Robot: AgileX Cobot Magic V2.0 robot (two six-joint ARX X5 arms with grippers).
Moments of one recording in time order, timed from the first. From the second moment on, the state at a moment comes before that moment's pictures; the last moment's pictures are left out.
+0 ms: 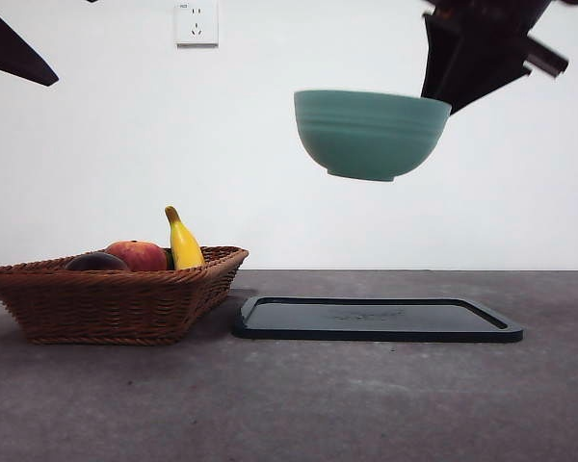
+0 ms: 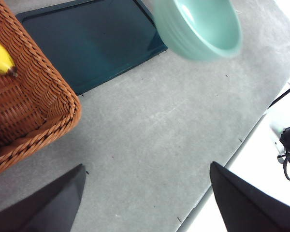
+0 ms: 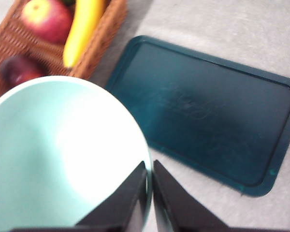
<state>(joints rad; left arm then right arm) -0.29 1.01 1.03 -0.87 0.61 0.11 0.43 1.34 1.20 -0.69 -0.23 0.17</state>
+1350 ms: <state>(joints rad) -0.29 1.01 1.03 -0.88 0.61 0.11 0.61 1.34 0.72 -0.37 -0.13 0.20</state>
